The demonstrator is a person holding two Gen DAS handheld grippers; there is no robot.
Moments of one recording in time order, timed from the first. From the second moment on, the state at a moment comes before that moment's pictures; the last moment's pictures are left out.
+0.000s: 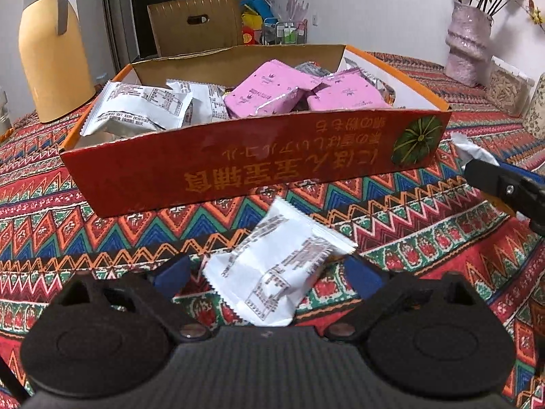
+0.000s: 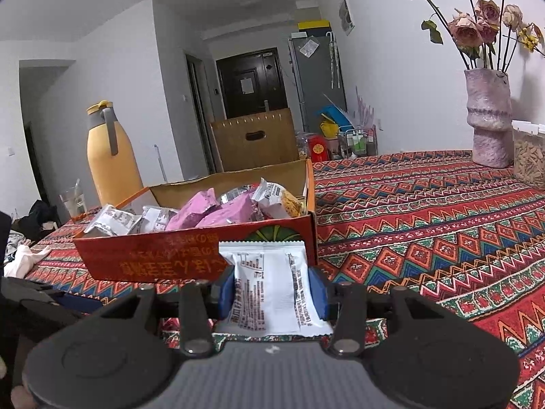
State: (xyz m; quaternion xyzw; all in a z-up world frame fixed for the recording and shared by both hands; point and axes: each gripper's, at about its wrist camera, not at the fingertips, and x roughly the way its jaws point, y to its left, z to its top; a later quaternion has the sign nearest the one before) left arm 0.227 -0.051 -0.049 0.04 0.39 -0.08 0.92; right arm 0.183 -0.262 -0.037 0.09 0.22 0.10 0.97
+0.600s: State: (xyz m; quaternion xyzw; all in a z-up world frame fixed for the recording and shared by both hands) left arm 0.198 -0.034 -0.022 0.00 0.34 -0.07 0.94; right arm 0.182 -0.261 -0.038 0.09 0.22 0.11 0.97
